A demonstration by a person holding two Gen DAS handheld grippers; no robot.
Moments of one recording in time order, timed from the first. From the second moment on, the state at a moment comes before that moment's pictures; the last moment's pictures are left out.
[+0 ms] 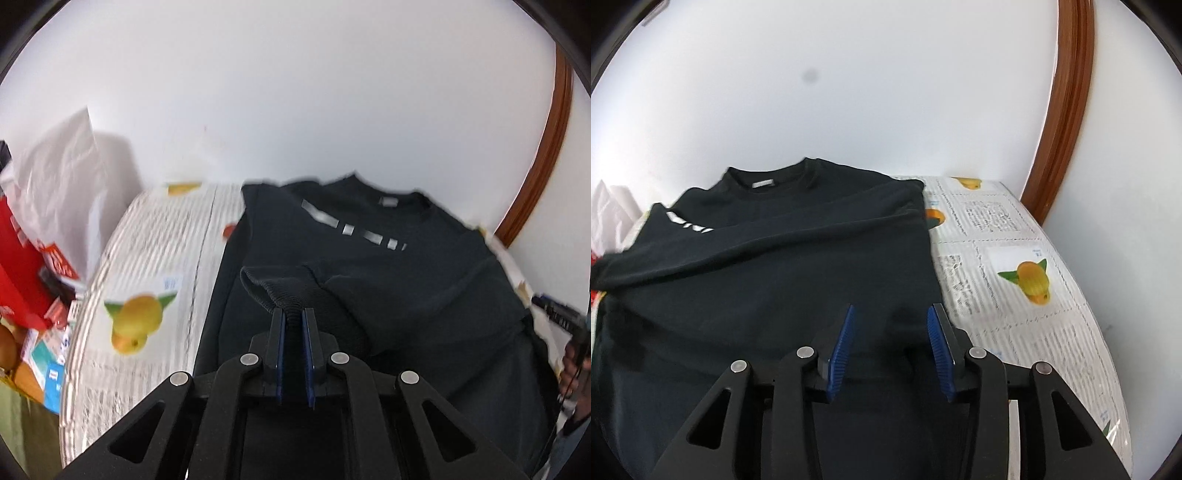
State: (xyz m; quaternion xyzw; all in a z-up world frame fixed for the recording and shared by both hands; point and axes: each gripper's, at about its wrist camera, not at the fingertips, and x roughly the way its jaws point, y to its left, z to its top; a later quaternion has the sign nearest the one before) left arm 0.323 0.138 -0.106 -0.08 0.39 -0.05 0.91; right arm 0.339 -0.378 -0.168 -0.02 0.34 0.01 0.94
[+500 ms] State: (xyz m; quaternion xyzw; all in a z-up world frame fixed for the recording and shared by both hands) left arm 0.314 0.132 -0.137 -0.08 0.44 -0.02 0.90; right arm 0.333 -0.396 -0.195 0.00 0.38 0.00 0.93
